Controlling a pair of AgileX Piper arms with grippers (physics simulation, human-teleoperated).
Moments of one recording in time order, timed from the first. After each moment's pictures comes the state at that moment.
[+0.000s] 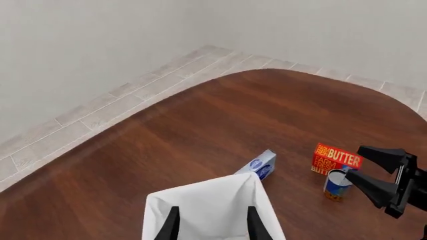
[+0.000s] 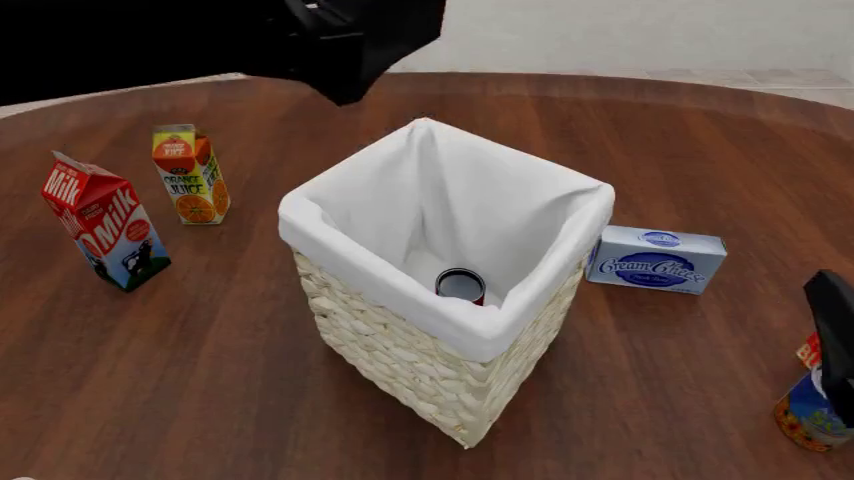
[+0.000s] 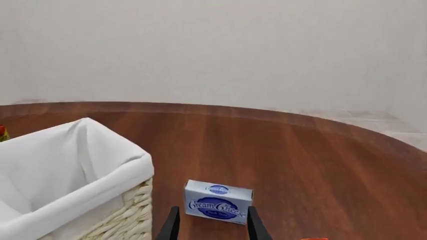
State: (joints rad) left arm -0.82 1.11 -1.12 0.22 0.11; right arm 0.03 0.03 -0.13 0.09 -0.03
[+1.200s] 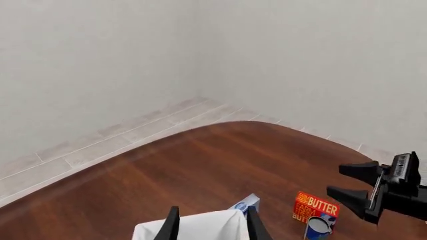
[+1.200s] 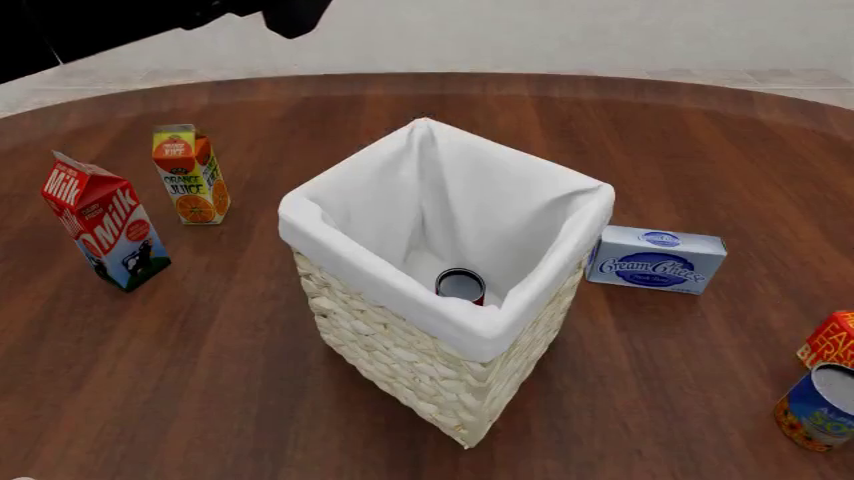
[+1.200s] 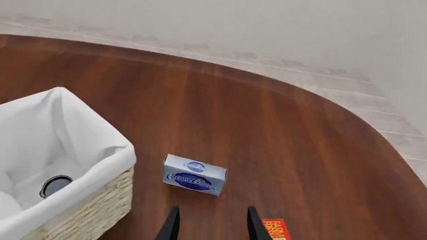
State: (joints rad) left arm -0.84 1.01 -1.04 0.02 0.01; right arm -0.03 0.31 -0.60 0.57 -0.18
